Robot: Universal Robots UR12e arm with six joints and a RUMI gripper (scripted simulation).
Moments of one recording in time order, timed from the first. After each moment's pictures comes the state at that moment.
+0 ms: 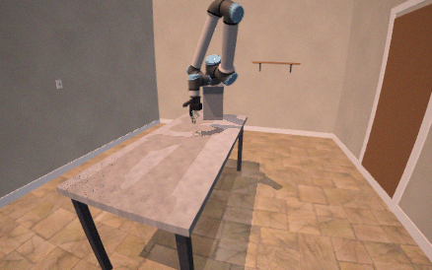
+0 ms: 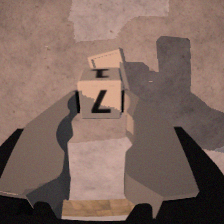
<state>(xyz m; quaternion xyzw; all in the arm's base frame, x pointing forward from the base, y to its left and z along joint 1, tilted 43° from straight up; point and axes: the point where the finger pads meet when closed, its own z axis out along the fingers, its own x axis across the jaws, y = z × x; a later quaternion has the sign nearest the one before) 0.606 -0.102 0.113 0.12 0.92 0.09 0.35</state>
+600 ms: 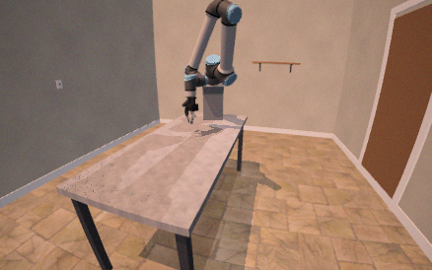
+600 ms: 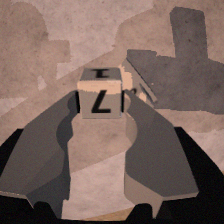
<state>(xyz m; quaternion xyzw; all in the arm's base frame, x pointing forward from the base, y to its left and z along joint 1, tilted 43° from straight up) 0.608 -0.127 0.107 0.31 0.88 0.16 0.33</state>
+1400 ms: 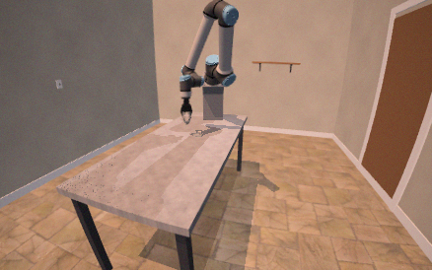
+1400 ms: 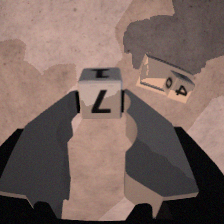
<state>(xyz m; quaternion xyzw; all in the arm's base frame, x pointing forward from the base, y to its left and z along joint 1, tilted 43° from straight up) 0.611 -0.157 0.102 0.54 0.76 0.25 0.27</state>
